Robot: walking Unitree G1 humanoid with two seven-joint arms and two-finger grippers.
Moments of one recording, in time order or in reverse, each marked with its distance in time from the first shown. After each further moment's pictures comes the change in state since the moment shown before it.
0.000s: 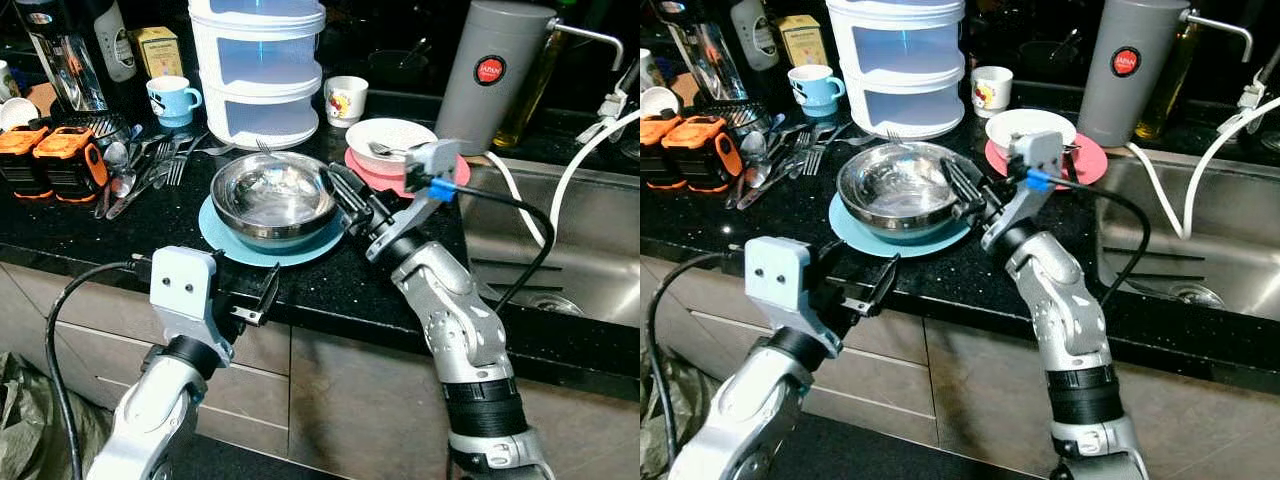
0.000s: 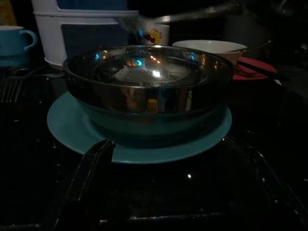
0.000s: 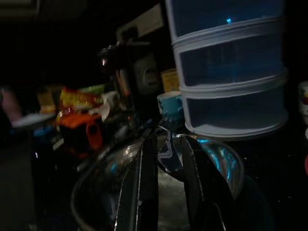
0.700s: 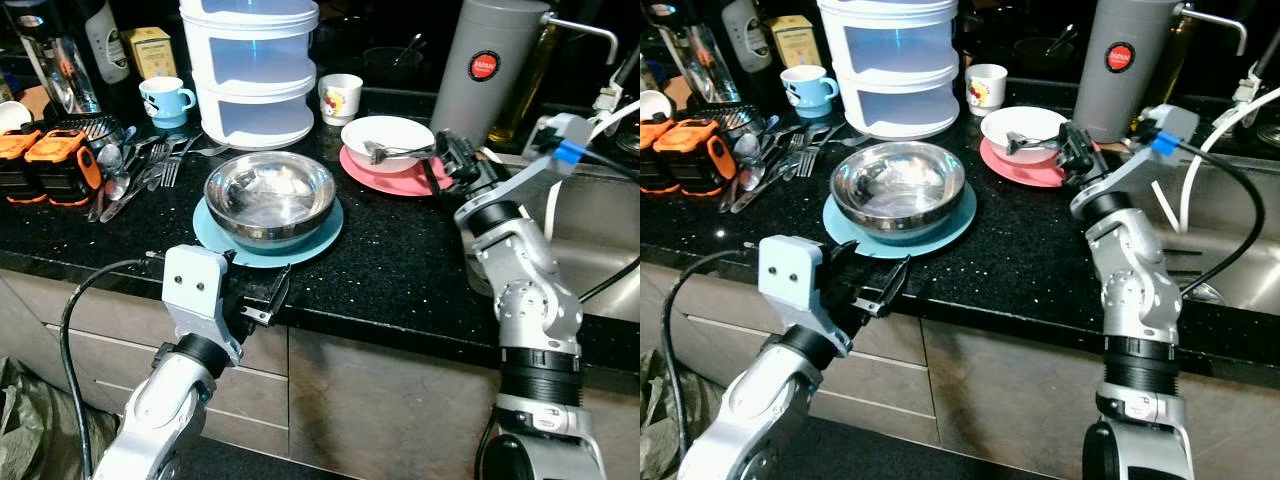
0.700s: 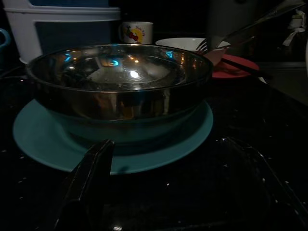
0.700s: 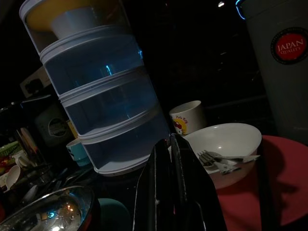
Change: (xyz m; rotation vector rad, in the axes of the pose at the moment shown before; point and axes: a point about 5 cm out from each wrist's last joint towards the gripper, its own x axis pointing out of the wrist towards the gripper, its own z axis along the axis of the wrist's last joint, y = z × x) left arm 0.006 -0.006 -0.002 -0.022 0.003 -0.033; right arm -0.025 -0.083 0.047 -0.016 -0.115 -0.358
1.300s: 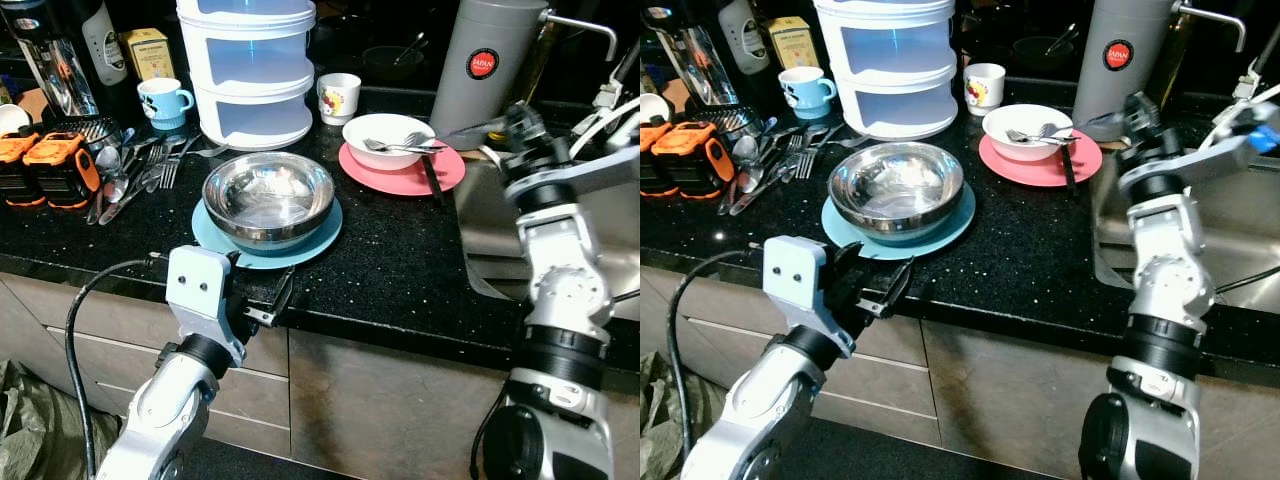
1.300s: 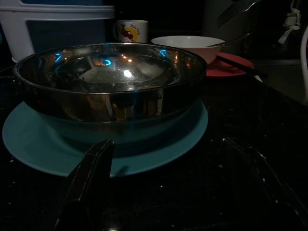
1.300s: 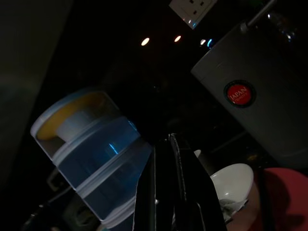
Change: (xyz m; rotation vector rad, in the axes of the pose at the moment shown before) left arm 0.000 -0.003 -0.001 -0.005 0.002 -0.016; right arm 0.002 -0.039 0.043 0.344 -0.246 -0.147
